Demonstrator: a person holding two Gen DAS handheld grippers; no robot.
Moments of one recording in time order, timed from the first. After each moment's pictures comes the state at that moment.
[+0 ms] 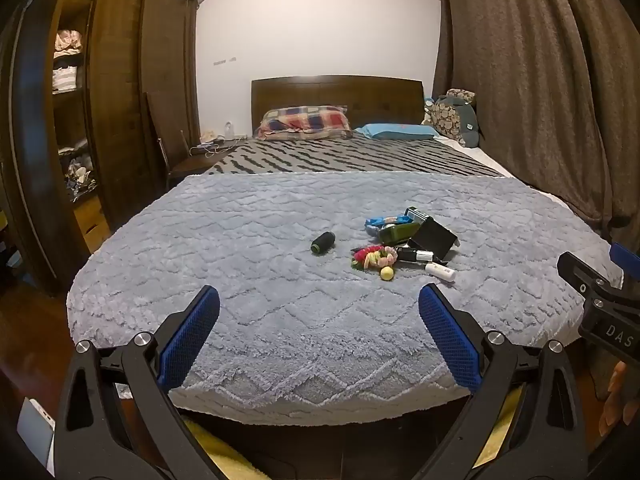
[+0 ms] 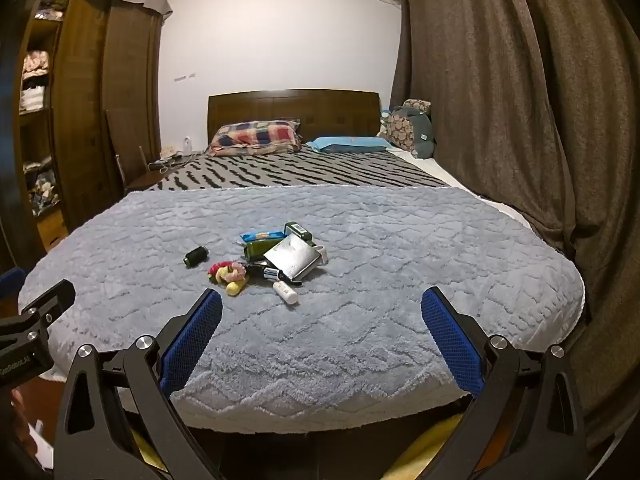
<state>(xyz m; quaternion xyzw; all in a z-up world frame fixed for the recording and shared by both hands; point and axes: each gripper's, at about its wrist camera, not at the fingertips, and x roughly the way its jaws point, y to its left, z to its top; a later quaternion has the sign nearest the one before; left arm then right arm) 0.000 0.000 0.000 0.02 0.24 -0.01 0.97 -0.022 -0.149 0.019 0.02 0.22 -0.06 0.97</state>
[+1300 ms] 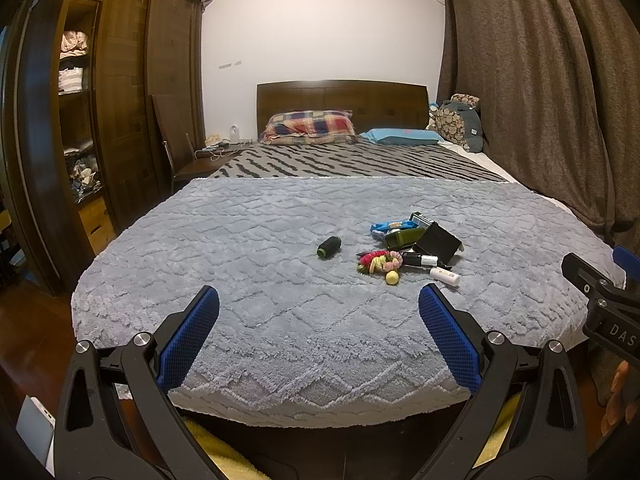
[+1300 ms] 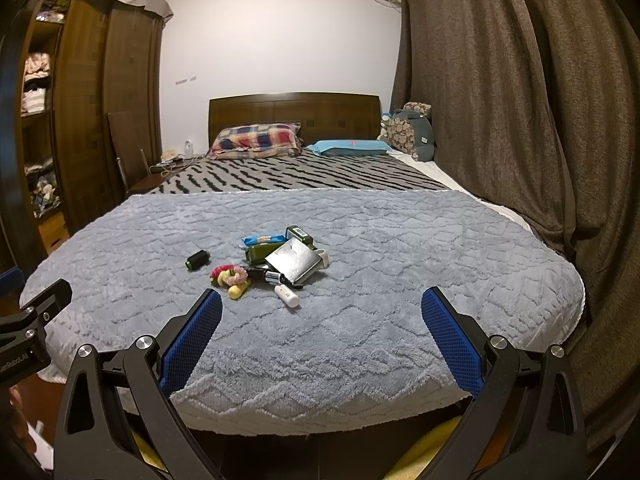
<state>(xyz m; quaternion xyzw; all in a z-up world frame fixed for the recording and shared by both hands) -0.003 0.003 0.006 0.02 0.23 0.00 0.97 -0.024 -0.149 0.025 0.02 0.22 -0.07 0.97</state>
